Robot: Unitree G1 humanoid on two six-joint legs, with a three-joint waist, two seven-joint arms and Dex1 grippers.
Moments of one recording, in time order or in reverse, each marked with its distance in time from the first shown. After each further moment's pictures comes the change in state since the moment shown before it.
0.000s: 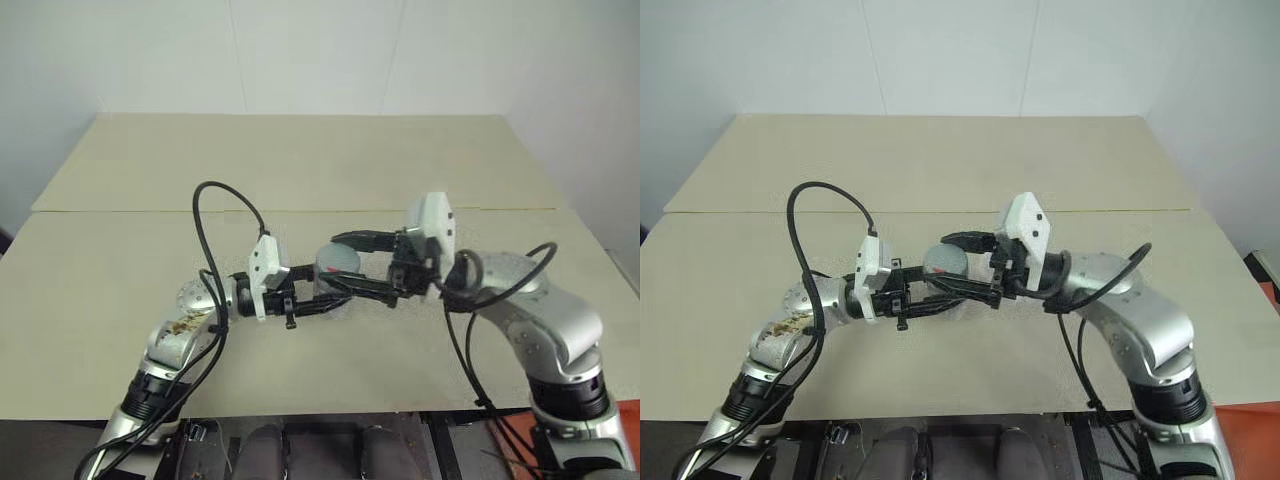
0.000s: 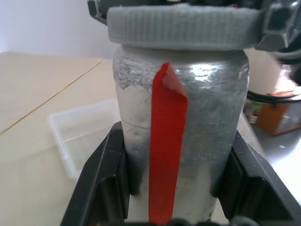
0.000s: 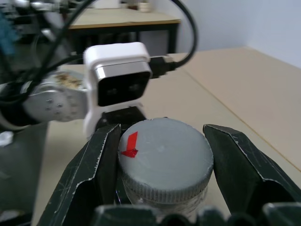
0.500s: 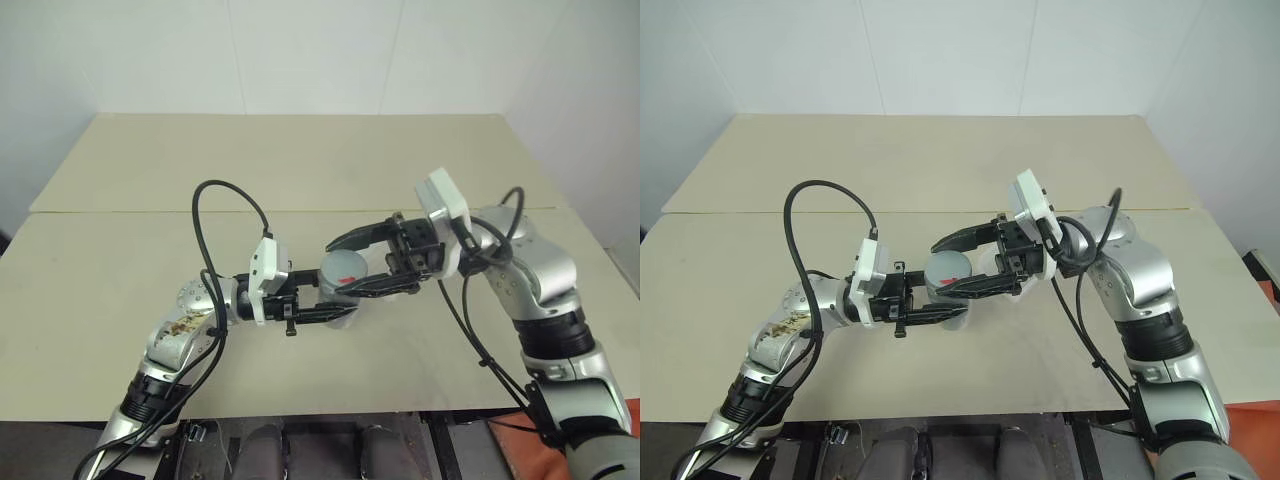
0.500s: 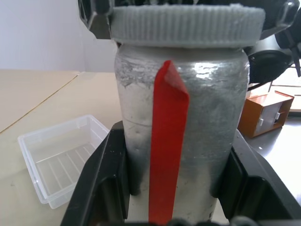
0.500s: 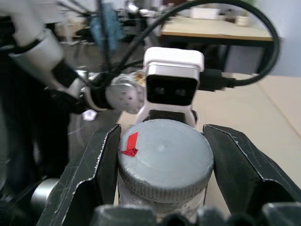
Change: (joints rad) left arm 0.004 0.001 -0.006 -0.031 -0.022 0.001 -0.035; right arm -0.245 0.006 0.100 0.444 -0.044 -0.257 0.563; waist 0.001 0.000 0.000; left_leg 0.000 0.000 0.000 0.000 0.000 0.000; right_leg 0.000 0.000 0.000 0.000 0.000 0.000
